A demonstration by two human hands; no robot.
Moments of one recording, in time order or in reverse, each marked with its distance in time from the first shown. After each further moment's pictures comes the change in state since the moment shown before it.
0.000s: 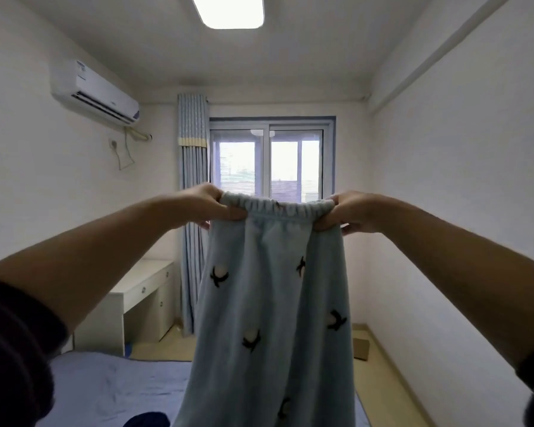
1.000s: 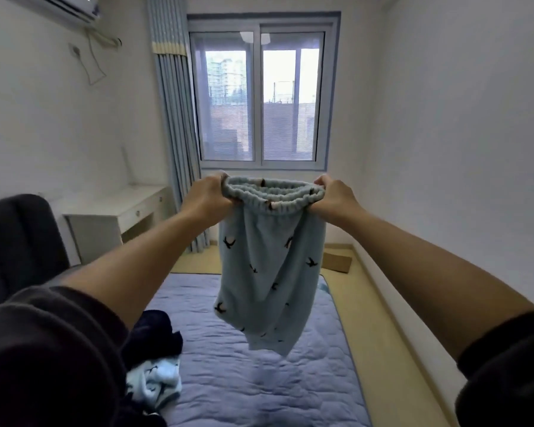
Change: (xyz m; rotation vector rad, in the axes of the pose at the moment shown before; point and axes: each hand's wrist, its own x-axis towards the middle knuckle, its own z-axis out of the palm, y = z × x) left_hand 0.015 -0.030 0.197 0.171 0.380 0.013; right_hand -0.012 0.167 0.050 -0.188 0.344 -0.125
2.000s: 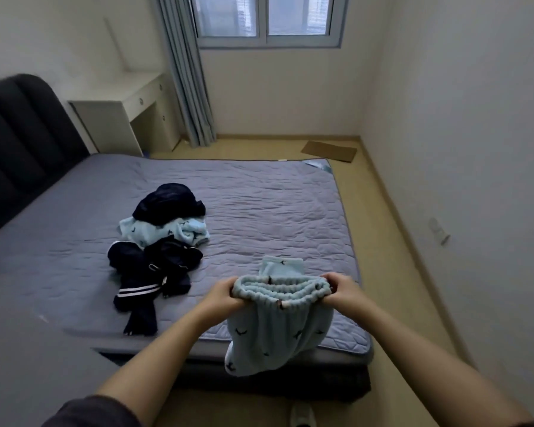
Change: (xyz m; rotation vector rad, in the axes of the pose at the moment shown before) left_hand -0.484 -0.076 0.070 -0.567 -0.696 -0.513; right_hand -0.458 0.092 0.134 0.388 -0.499 0.561
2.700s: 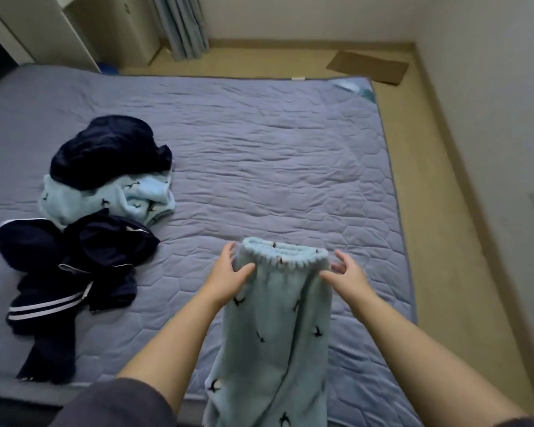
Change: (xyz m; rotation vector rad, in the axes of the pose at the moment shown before) left_hand 0.420 -0.205 0.054 -0.052 0.204 -0.382; right_hand 0.425 0.211 0.019 0.254 0.112 0.406
